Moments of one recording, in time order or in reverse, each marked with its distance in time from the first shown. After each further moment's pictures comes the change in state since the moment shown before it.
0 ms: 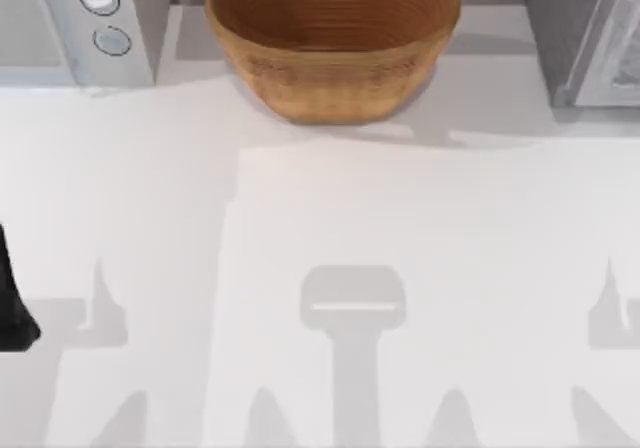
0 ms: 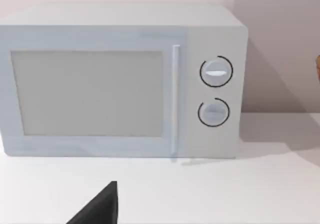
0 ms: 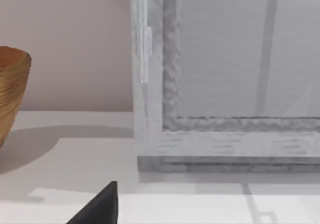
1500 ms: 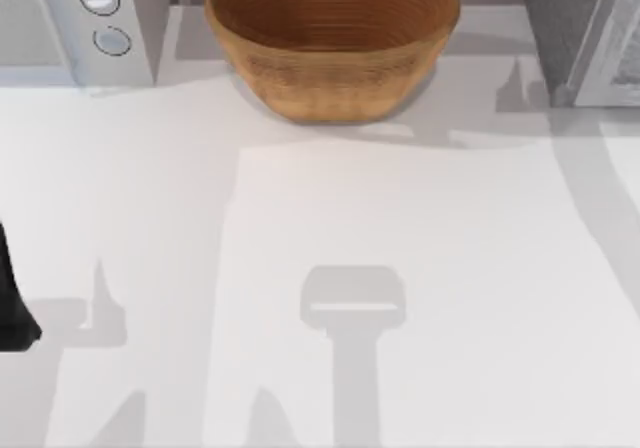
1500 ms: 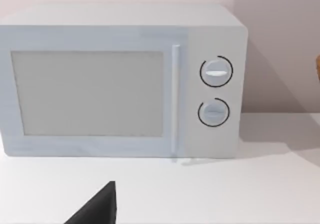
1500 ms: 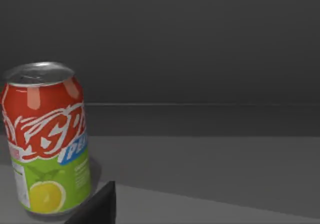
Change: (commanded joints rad) left arm 0.000 0.000 0.000 0.000 0.000 0.000; right arm 0.173 1.246 1.634 -0.392 0.185 0.014
